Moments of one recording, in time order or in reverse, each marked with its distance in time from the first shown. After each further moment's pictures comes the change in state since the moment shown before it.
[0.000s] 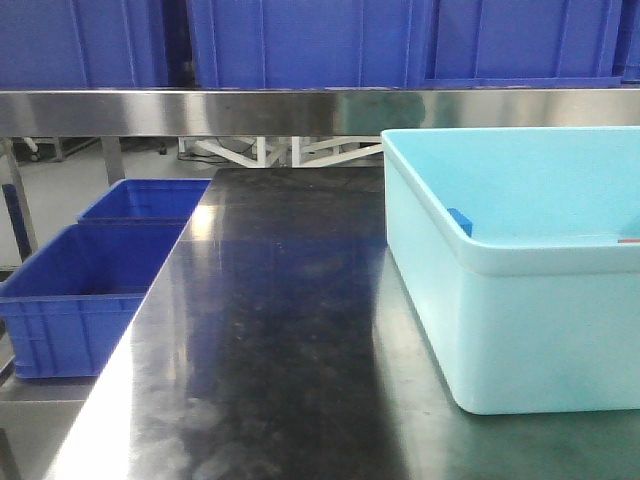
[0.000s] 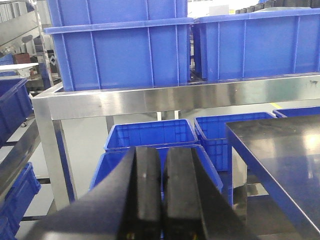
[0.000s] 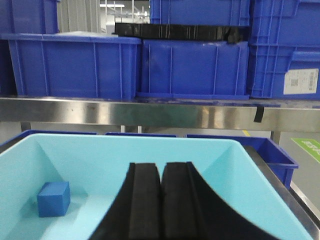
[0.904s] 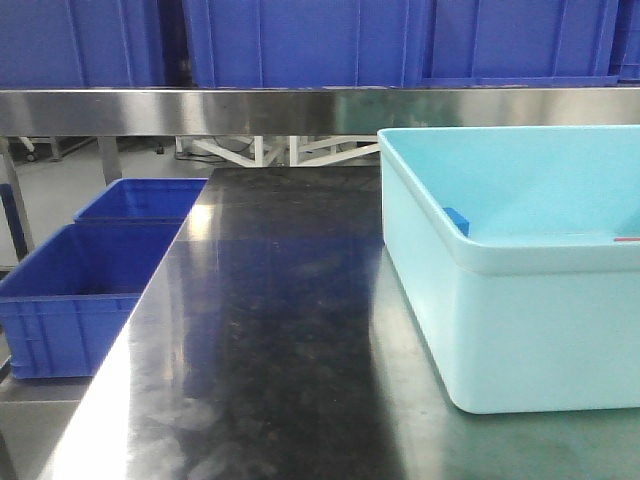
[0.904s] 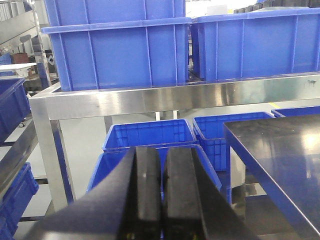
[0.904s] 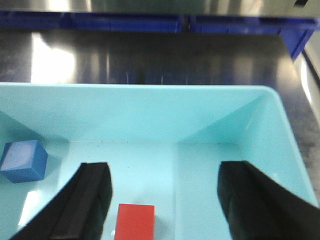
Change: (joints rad) left arm 0.000 0.000 0.000 0.000 0.000 0.000; right arm 0.000 1.042 -0.741 0.033 0.407 0.010
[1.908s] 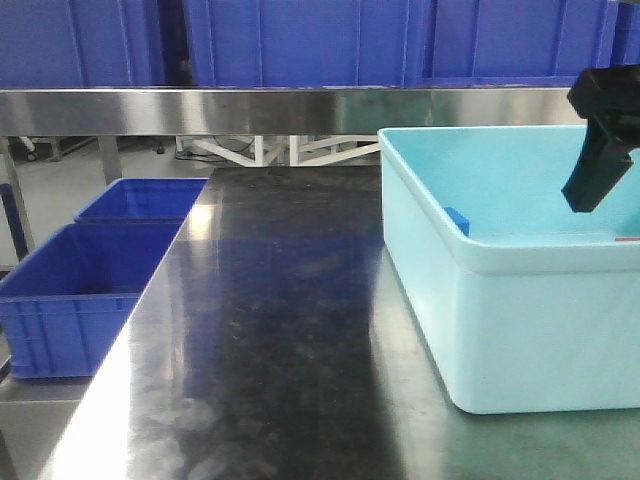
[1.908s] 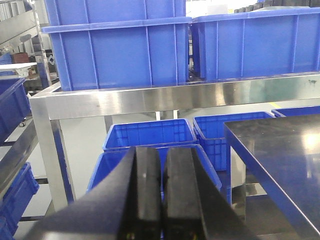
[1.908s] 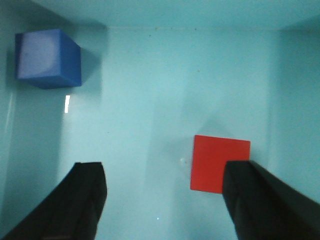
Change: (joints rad) left arm 0.000 0.000 0.000 0.000 0.000 0.000; right arm 0.118 0.327 -0.175 0.118 0.312 0.002
